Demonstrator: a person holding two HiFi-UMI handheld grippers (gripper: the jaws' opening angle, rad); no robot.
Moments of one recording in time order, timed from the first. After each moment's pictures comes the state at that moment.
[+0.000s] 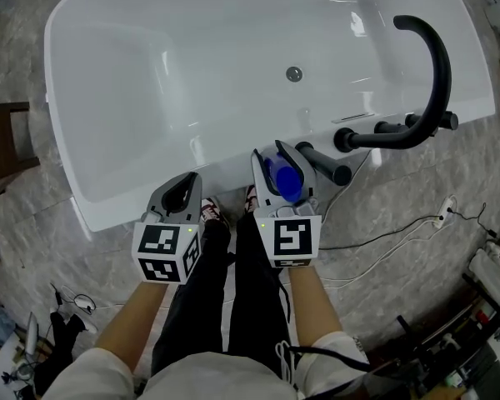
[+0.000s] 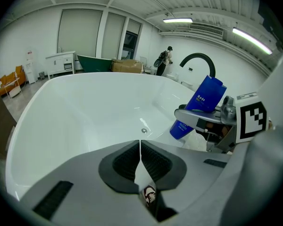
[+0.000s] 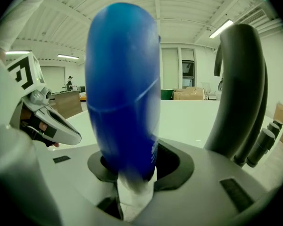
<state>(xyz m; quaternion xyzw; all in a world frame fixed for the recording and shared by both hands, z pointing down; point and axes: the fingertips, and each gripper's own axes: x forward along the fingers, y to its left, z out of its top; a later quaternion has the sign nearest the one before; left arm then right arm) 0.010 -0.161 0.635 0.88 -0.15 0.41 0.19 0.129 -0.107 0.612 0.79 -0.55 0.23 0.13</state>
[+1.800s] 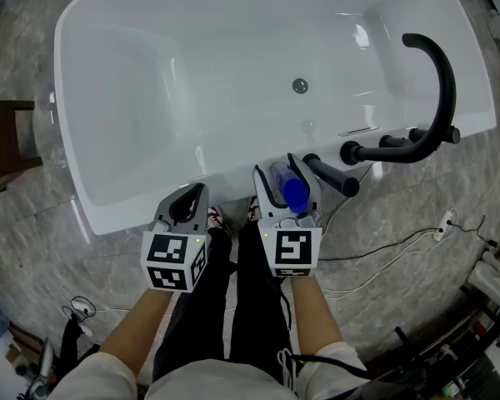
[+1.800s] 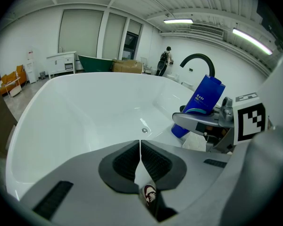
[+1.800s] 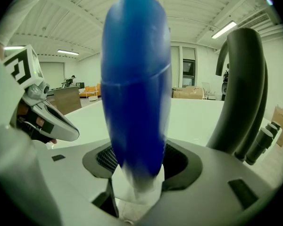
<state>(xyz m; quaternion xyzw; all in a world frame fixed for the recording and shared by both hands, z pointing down) 0.003 -0.159 0.639 0.88 -0.15 0.40 0.19 0.123 -0.104 0.622 0.79 -0.55 0.23 0.15</state>
